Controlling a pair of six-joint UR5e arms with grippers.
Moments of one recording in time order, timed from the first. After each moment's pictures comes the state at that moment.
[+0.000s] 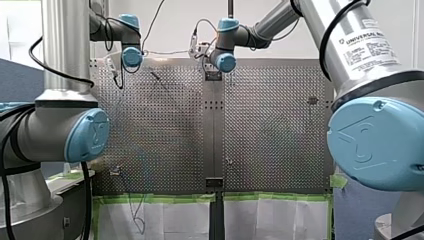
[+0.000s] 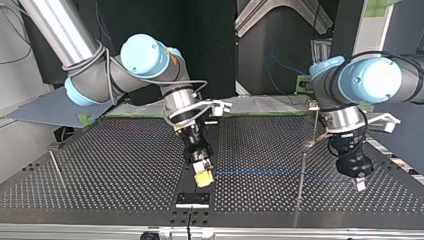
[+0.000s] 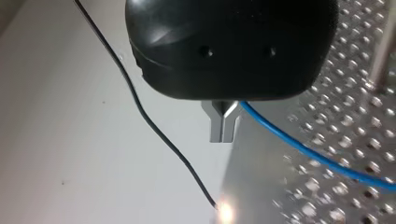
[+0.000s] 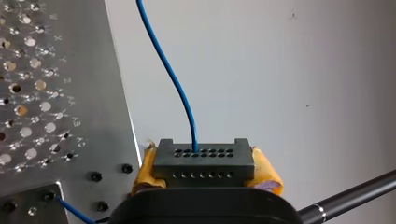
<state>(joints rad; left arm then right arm) 0.00 -1.56 -1.69 -2.75 -1.87 -1.83 2.32 -1.13 1.21 -0.56 1.53 1.61</state>
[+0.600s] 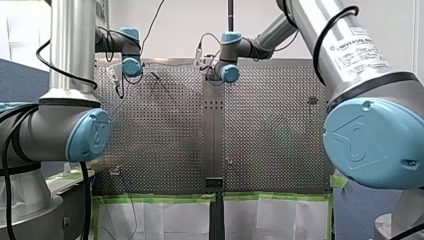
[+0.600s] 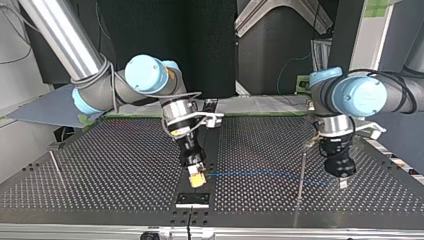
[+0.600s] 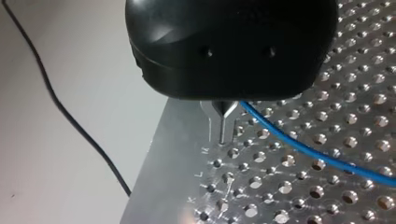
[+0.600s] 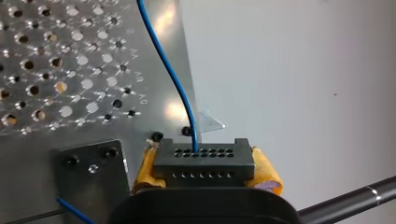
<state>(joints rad) 0.02 -1.65 -1.69 -2.73 -1.77 -1.82 2.28 -1.05 1.19 -0.56 1.51 1.61</state>
